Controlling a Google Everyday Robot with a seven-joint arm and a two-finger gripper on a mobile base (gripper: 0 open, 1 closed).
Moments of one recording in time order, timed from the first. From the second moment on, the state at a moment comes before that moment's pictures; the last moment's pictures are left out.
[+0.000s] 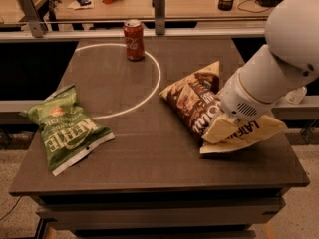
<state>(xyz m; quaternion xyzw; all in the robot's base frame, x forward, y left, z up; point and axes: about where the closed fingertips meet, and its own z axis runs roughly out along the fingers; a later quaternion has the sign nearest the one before) 0.455 -0.130 0.848 -0.56 0.81 0.08 0.17</state>
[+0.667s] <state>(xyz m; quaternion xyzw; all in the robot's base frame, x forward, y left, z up) 0.499 -0.163 0.902 -0.44 0.84 0.08 0.32</state>
